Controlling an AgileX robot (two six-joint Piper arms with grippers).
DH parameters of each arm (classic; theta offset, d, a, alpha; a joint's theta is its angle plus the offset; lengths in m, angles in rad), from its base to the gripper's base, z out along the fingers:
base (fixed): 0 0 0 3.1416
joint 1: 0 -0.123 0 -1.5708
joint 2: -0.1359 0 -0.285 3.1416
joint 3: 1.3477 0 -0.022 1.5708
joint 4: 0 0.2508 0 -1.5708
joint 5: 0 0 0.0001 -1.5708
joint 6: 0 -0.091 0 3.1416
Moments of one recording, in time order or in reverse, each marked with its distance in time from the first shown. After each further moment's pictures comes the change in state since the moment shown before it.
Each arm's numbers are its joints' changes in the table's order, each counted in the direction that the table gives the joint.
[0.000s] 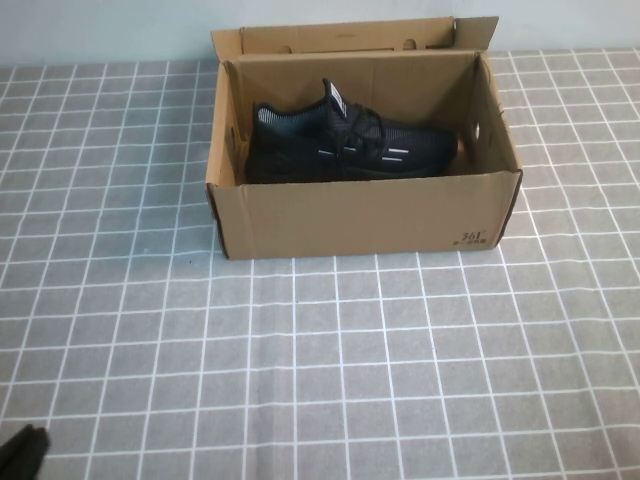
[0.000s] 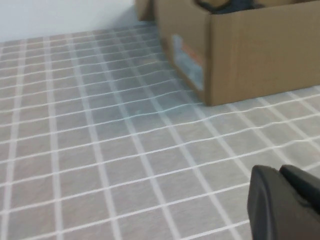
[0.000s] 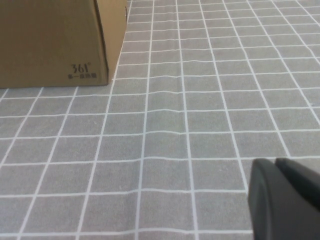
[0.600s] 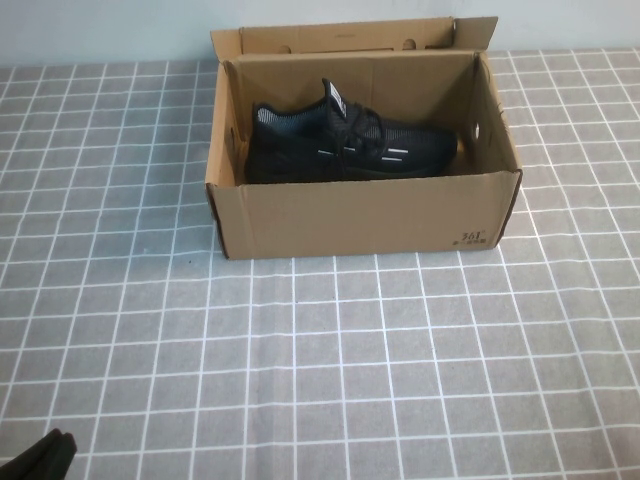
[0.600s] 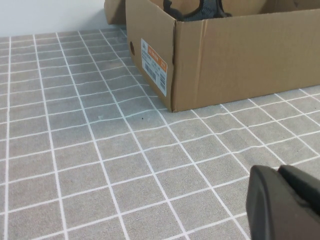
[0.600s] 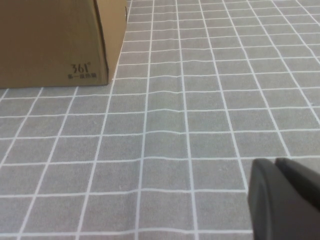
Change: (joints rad) right arm 0.000 0.000 0.000 0.000 0.000 0.000; left arm 0.046 0.000 0.000 -0.178 0.004 -0.126
